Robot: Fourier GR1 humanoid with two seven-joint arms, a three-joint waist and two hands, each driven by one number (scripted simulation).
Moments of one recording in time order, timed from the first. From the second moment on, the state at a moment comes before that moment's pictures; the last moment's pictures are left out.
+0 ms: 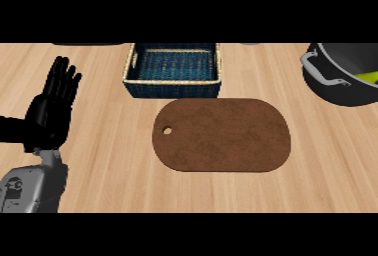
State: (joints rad) left arm -0.27 0.17 0.13 -1.57 0.10 0.08 0.08; right arm -0.74 -0.46 -0.87 -0.70 0.56 -0.88 -0.05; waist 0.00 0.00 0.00
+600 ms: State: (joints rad) left arm -0.28 0.16 0.13 -1.53 0.09 0.09 0.05; right arm -0.35 -0.38 -0.84 -1.15 0.38 -0.75 -0.01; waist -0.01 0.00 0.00
